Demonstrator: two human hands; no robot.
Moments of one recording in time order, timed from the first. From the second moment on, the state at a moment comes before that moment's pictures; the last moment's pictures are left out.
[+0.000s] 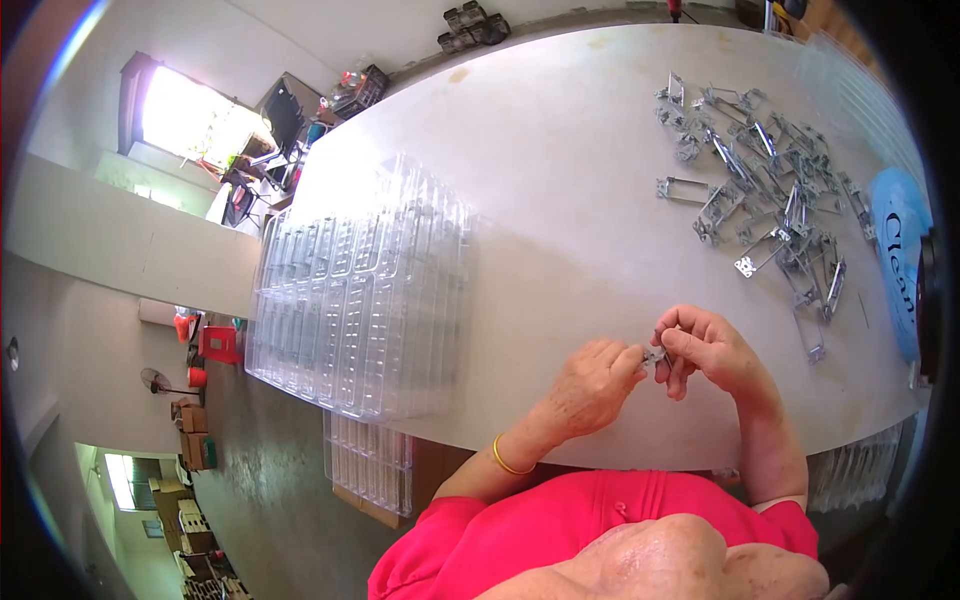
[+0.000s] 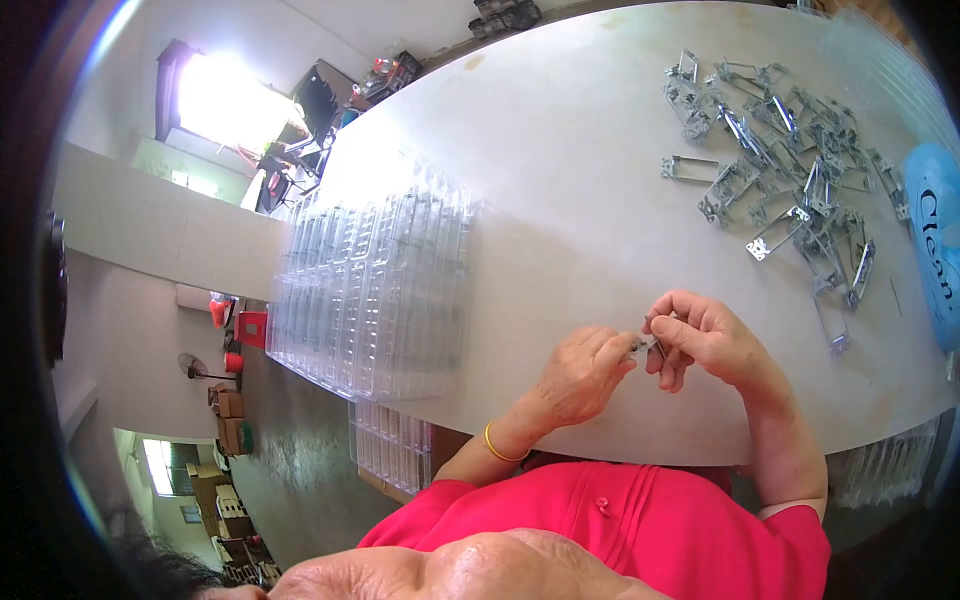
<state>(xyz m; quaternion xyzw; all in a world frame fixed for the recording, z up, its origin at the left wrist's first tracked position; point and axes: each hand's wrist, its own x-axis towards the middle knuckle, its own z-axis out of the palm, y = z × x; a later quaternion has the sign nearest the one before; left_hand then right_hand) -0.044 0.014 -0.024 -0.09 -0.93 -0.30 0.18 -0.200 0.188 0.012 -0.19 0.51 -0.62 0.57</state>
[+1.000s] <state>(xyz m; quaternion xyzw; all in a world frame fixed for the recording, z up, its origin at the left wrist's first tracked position) -0.048 0.017 -0.004 0.15 -0.69 -0.71 0.00 -0.172 0.179 -0.023 -0.36 0.64 -0.66 0.16</state>
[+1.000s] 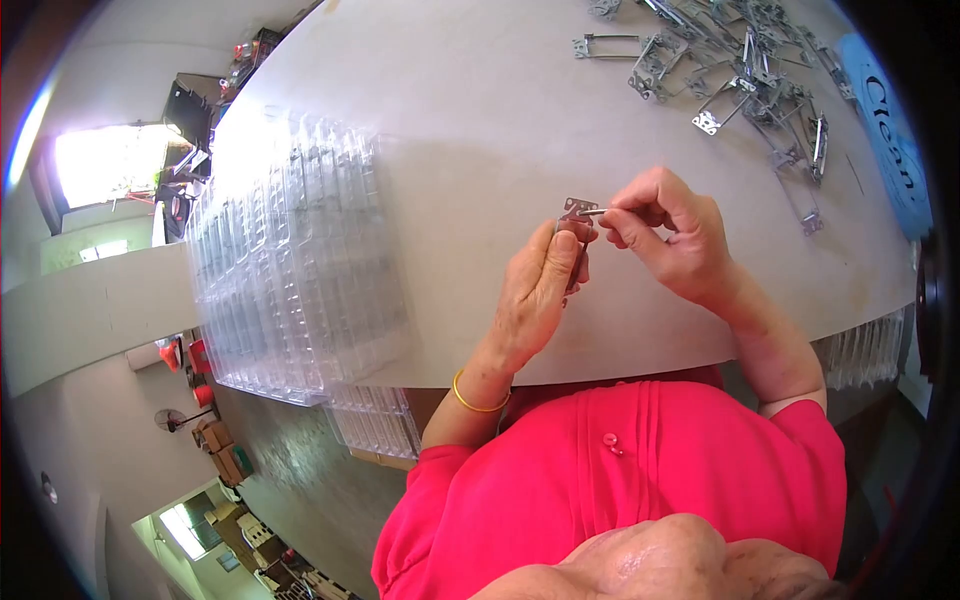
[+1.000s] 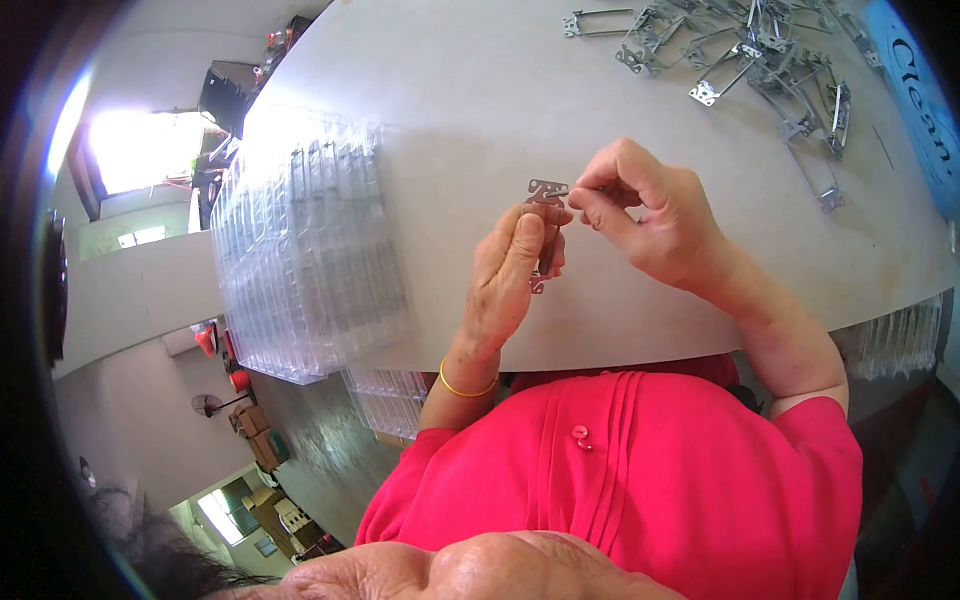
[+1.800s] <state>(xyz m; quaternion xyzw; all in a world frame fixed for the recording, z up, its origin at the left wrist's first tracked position) -0.045 0.020 -0.009 0.16 -0.84 -0.51 0.08 -0.181 0.187 -0.002 -0.24 0.63 -0.60 0.43</state>
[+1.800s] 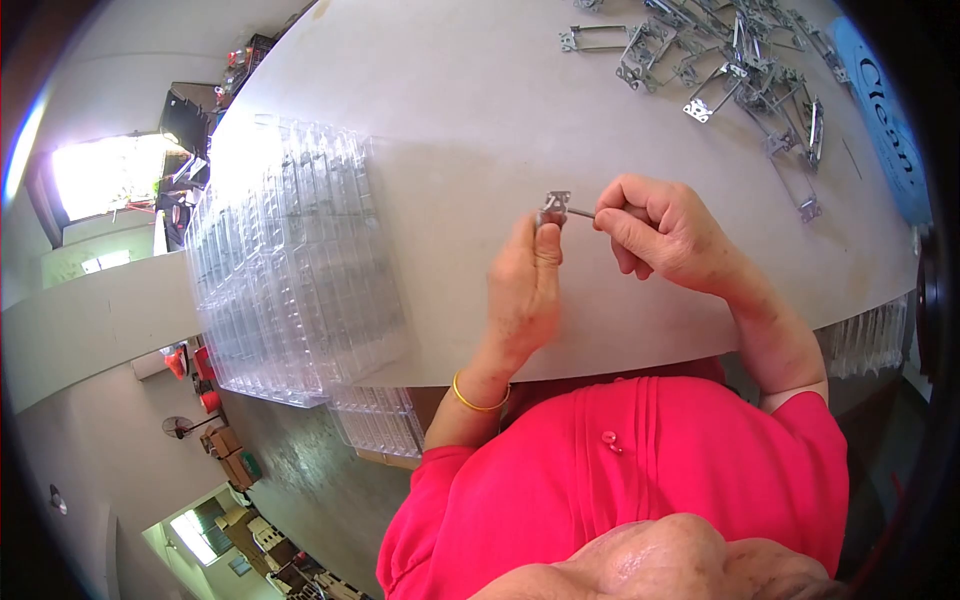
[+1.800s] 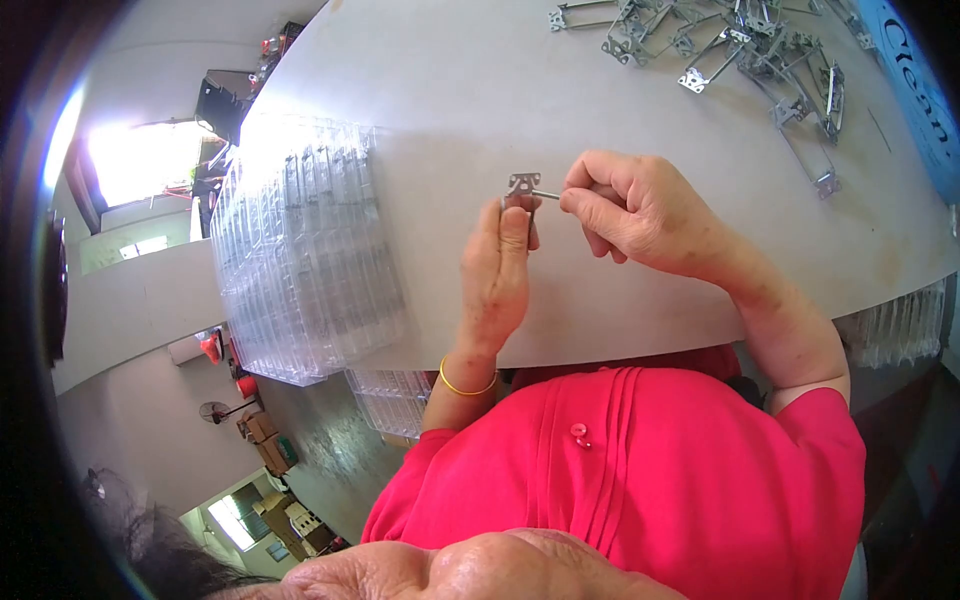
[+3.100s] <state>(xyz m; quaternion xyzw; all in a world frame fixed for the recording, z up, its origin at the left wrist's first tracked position) -0.027 -0.012 -0.011 0.22 -0.86 -0.45 0.12 -0.171 0.168 -0.046 -0.26 0.63 -0.70 0.21</state>
